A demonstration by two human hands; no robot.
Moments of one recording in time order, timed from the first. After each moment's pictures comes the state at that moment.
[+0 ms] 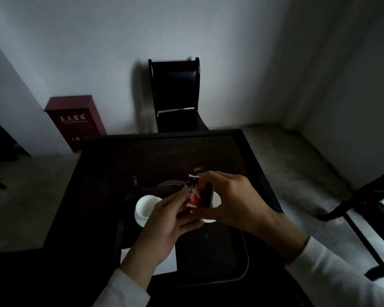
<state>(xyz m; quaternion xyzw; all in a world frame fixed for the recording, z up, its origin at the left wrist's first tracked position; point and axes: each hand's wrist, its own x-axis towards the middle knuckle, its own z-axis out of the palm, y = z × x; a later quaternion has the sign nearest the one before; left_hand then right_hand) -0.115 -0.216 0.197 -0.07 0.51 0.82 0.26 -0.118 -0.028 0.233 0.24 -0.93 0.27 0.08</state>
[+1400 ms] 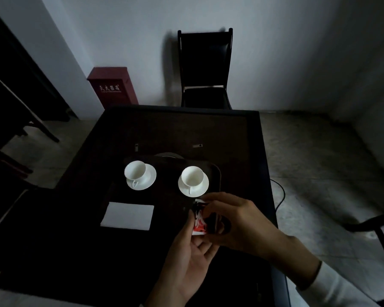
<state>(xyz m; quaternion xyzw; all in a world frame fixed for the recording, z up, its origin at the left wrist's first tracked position) 0.011 -0.034 0.140 -0.31 0.34 0.86 0.22 -0.051 0.130 0.178 0.36 -0.88 0.32 -0.04</state>
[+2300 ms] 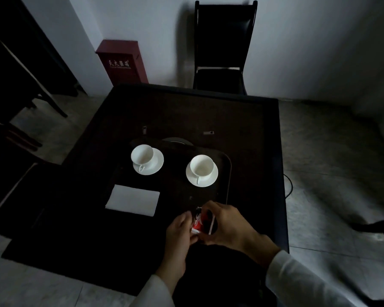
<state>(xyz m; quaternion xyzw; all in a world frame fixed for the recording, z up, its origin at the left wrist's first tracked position) -0.008 -0.054 0.052 -0.41 0.57 0.70 0.12 -0.073 0.097 0.059 0.28 -0.90 0.29 -0.18</state>
